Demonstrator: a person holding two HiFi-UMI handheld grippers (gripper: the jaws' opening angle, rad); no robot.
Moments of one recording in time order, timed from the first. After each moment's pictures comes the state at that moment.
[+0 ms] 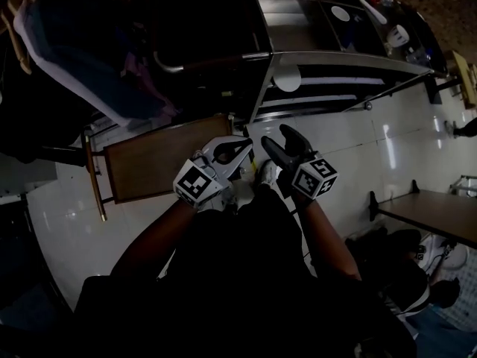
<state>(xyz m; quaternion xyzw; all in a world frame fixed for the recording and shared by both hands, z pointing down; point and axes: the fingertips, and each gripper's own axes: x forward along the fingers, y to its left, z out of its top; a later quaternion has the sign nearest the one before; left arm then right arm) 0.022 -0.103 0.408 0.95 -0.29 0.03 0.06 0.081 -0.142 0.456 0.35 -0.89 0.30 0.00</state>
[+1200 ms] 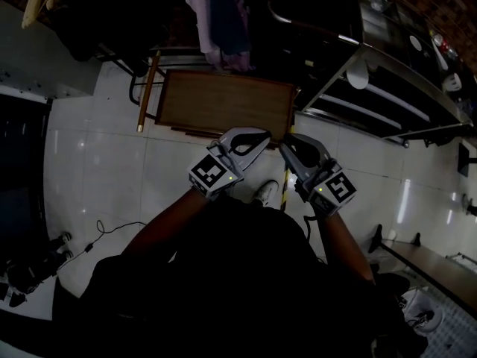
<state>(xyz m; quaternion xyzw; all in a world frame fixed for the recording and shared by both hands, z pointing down) -0.081 0.084 0.370 0.90 -0.44 0.03 0.05 -0.053 0.082 0.355 0.10 -0.98 0.16 0.03</state>
